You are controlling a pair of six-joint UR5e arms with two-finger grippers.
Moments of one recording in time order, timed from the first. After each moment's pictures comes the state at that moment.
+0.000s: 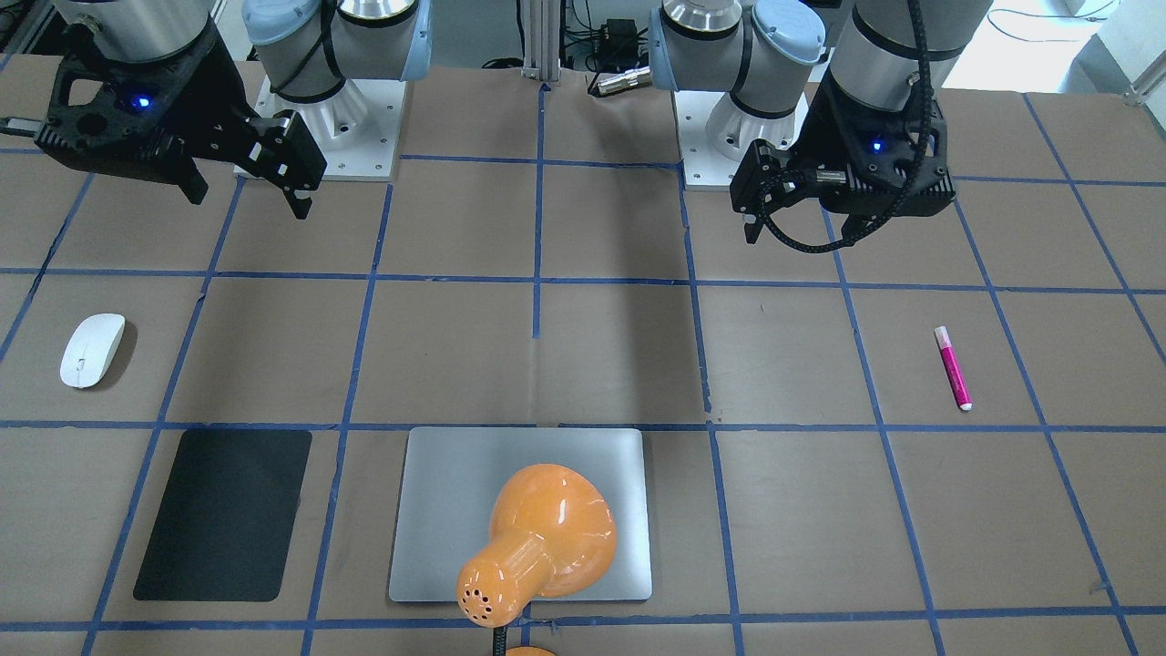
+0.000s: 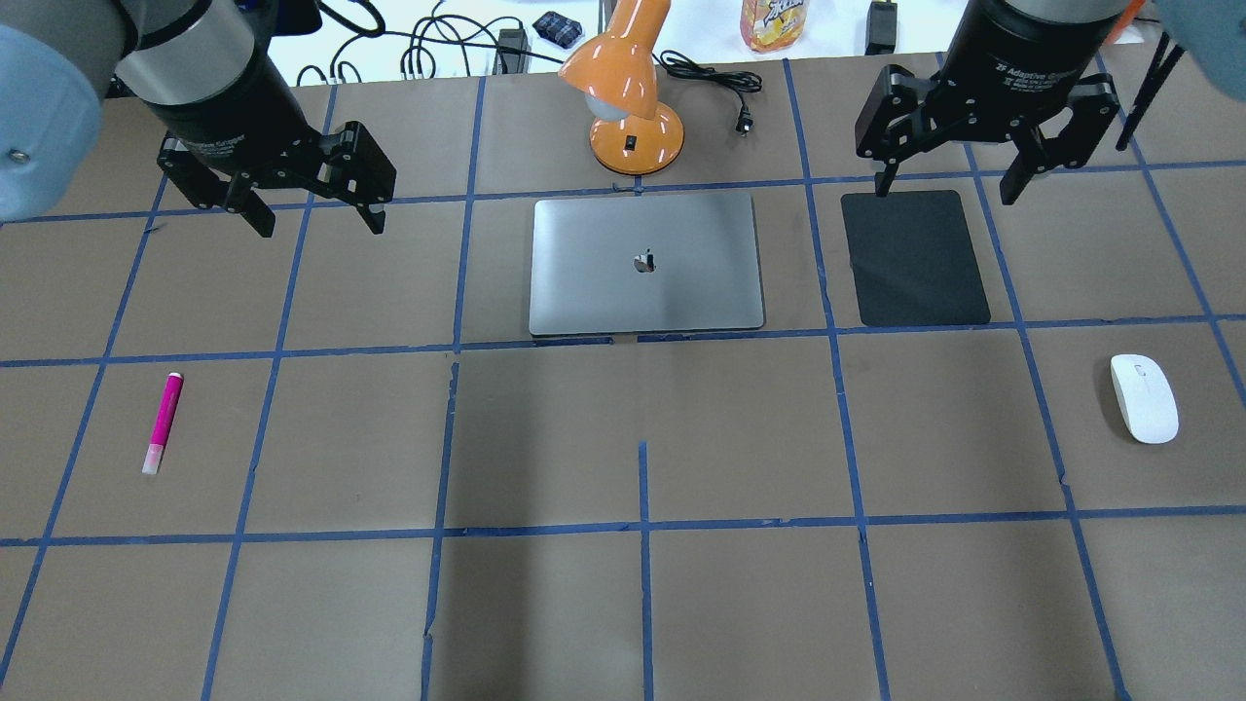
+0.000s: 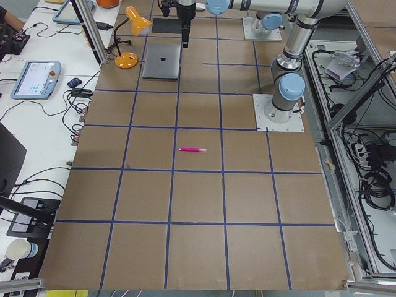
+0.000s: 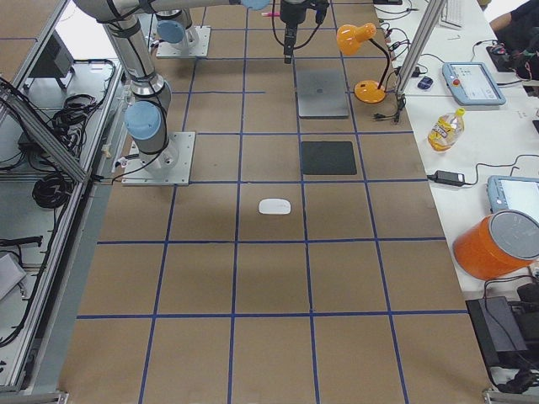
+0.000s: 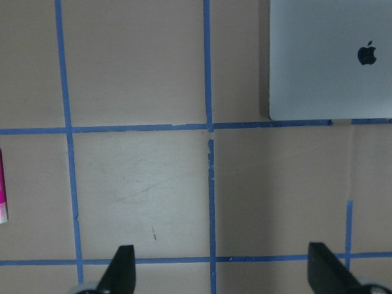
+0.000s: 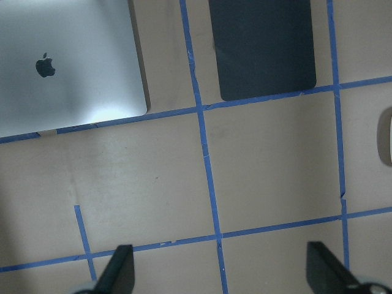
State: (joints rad) left arm -1.57 -1.58 -1.53 -1.58 1.58 0.02; right arm 1.58 -1.56 1.45 -1.45 -1.58 0.15
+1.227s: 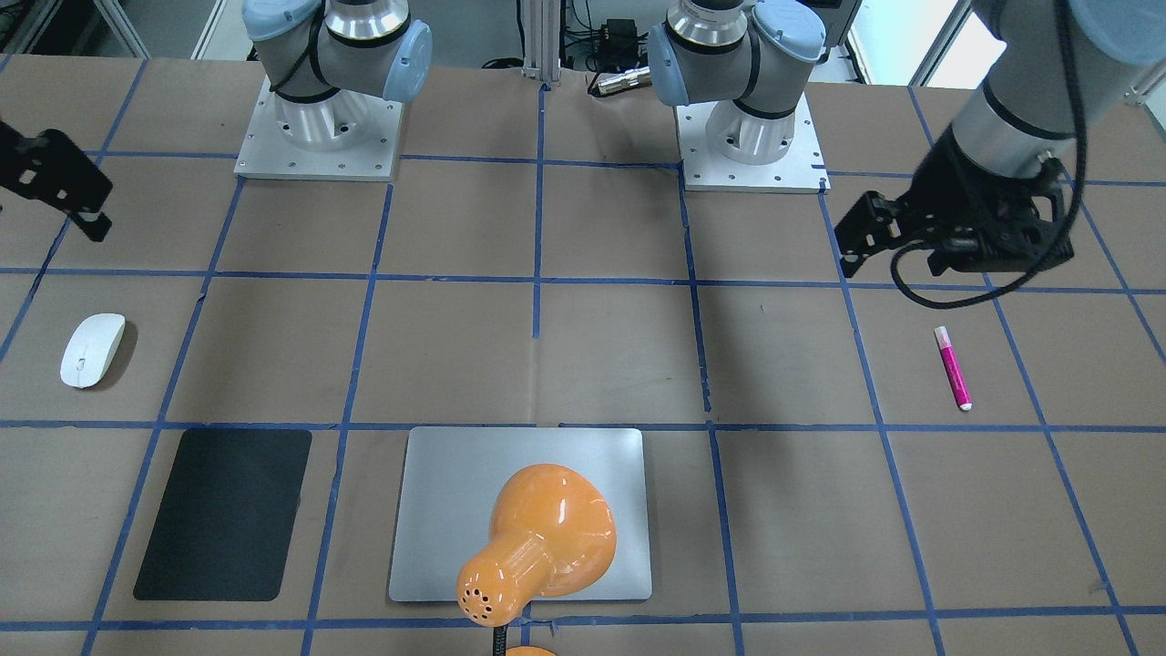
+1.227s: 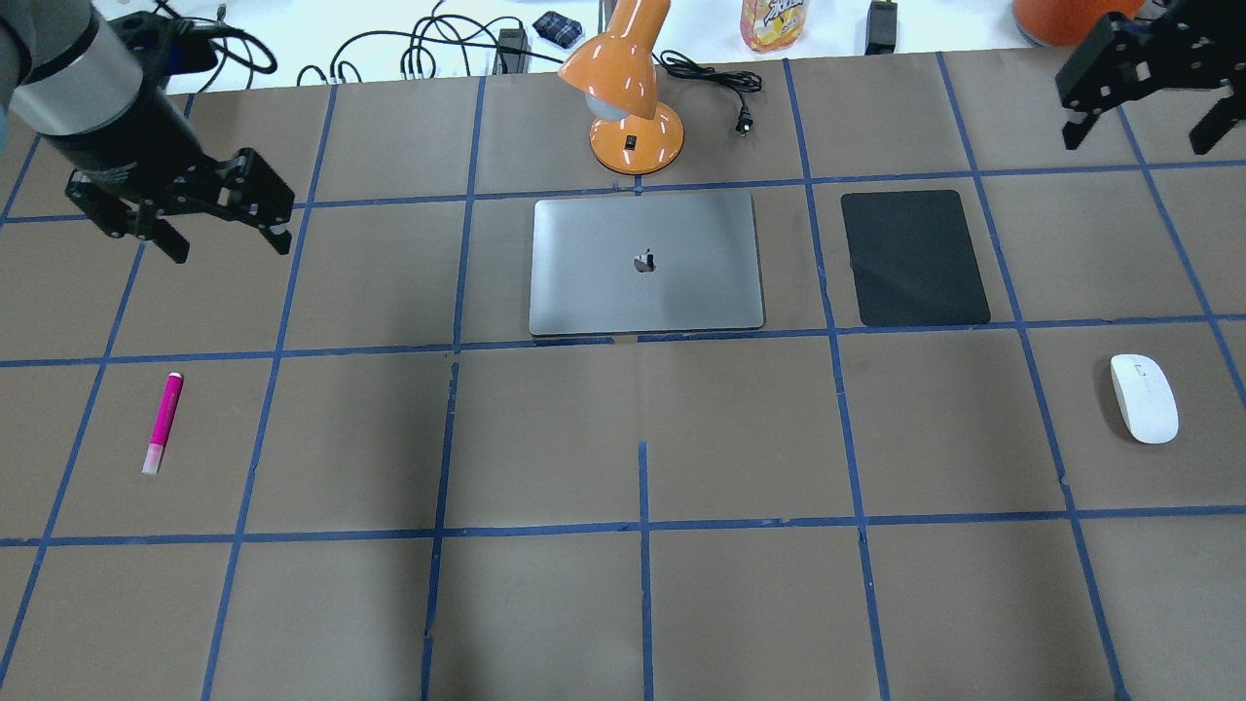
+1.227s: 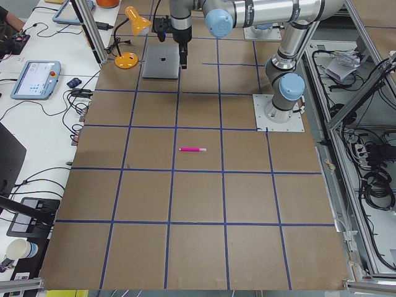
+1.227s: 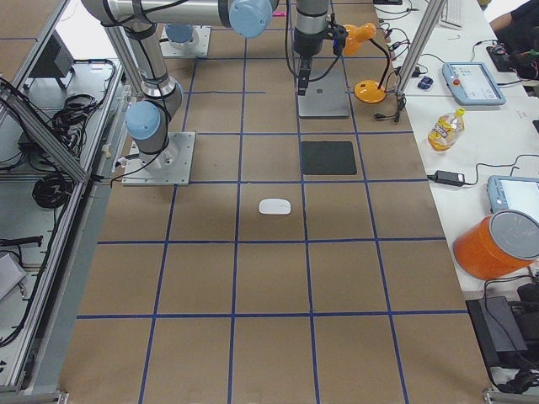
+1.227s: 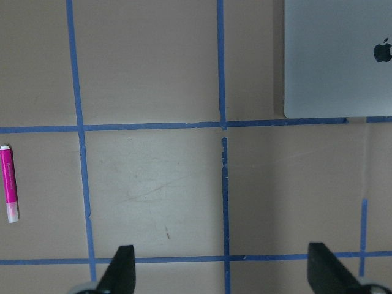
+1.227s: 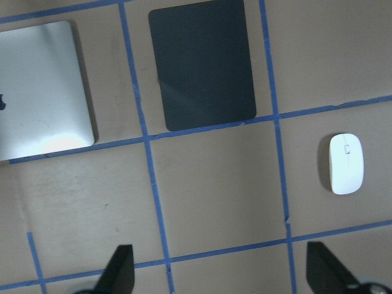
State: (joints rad) left arm -1.30 -1.60 -1.64 -1.53 1.58 0.19; right arm 1.24 -1.51 1.41 -1.45 -1.60 -0.18
